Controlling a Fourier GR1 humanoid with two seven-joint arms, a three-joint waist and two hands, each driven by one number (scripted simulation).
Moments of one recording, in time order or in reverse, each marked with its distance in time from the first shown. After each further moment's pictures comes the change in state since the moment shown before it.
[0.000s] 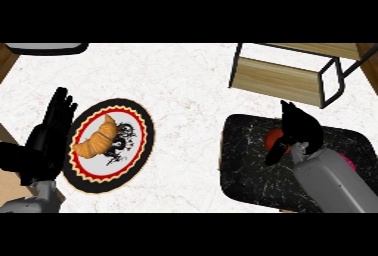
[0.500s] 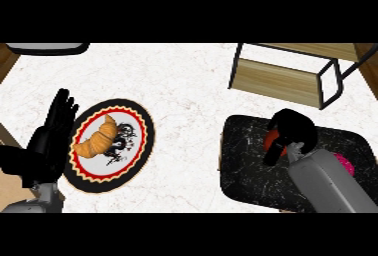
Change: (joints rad) left arm 0.013 -0.025 0.002 -0.019 -0.026 -0.010 0.003; right arm 0.007 0.049 -0.031 0.052 0.072 0.038 -0.069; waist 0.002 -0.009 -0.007
